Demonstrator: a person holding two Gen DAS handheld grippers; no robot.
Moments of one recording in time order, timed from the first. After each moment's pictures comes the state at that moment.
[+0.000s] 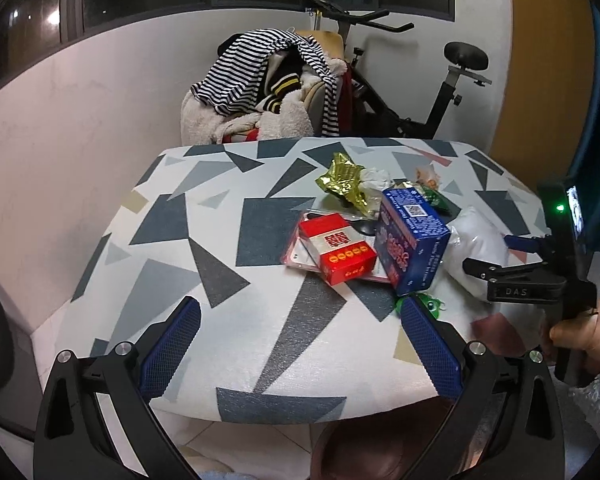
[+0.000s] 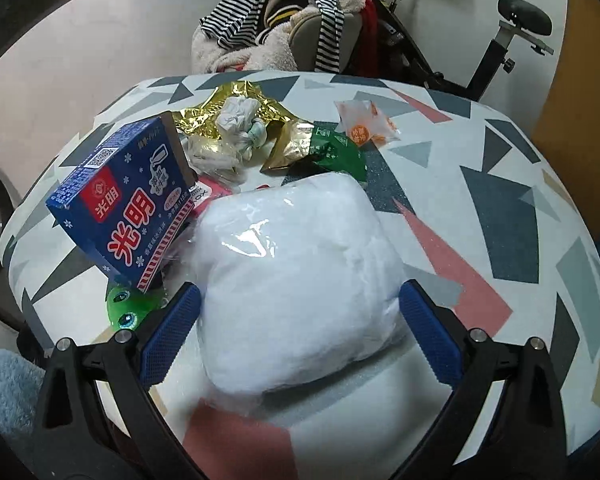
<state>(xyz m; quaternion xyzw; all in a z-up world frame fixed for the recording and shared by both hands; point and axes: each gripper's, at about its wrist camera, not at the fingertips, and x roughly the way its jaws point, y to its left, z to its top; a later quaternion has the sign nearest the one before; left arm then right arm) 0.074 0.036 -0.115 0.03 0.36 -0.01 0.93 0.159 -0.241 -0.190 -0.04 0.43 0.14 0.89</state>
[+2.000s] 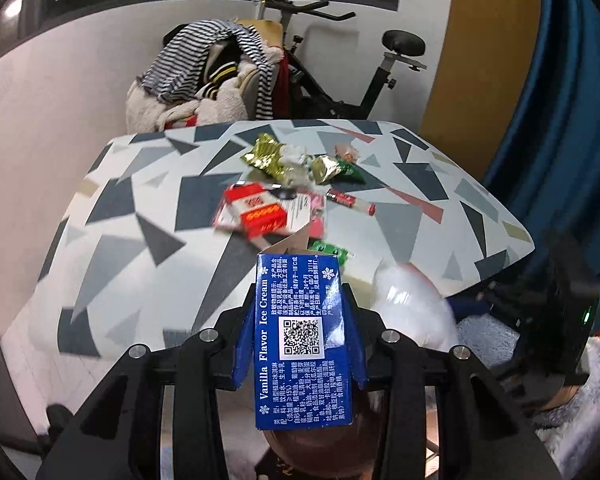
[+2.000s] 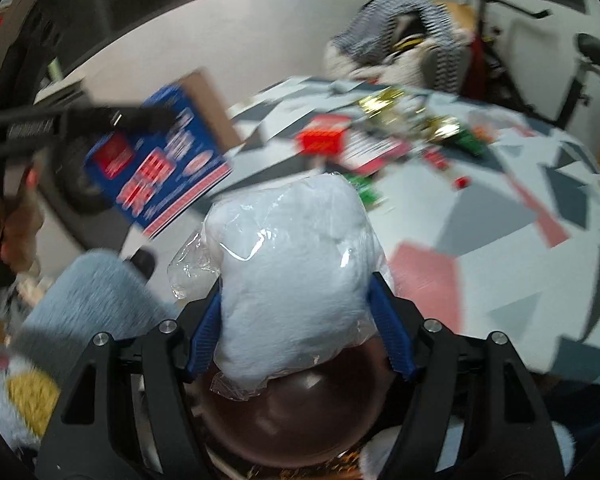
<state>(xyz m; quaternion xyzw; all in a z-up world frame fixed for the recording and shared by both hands) 0.001 0.017 -0.097 0.01 0.39 -0.12 0.91 -0.021 -0.211 -0.168 -0.04 0.39 0.35 0.85</state>
